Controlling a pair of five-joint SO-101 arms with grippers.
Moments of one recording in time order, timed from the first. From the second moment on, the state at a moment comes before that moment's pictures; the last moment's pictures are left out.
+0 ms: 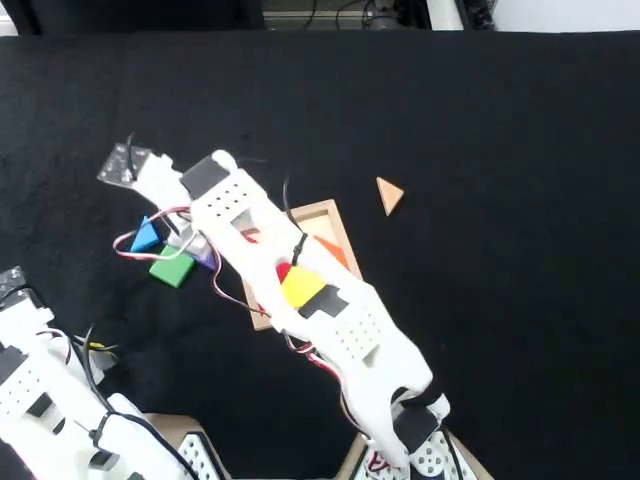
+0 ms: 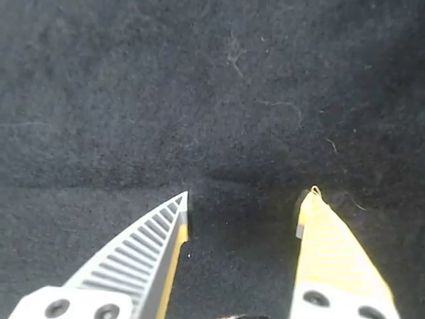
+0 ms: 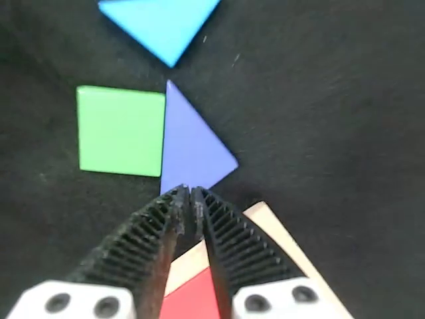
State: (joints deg) left arm -57.8 -50.2 74.7 63.0 -22.3; right arm -44.4 46.2 -41.9 80.1 24.5
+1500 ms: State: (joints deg) left arm -57.8 -50.2 74.7 63.0 -22.3; right arm -47.5 60.3 -54.2 81.5 26.3
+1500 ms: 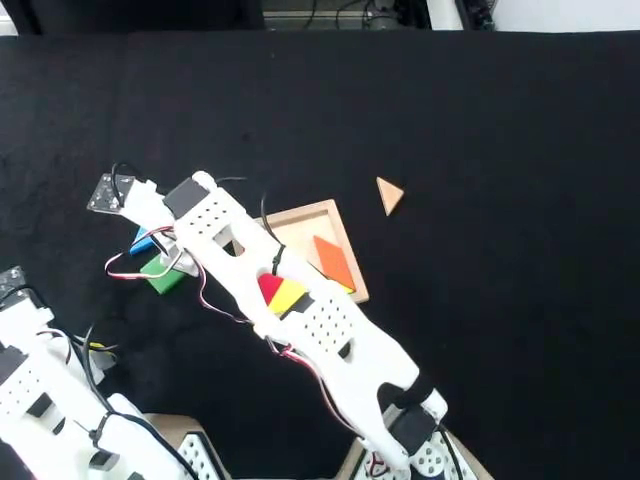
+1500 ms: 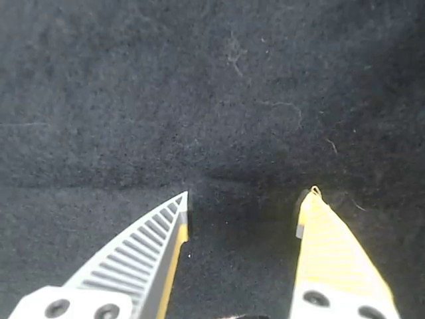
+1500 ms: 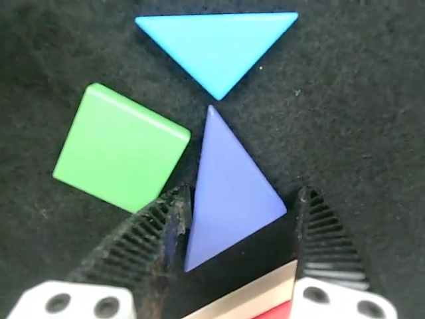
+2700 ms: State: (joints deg) left arm -57.8 -50.2 74.7 63.0 -22.3; right arm -46.9 65.5 -75.6 94.5 32.0
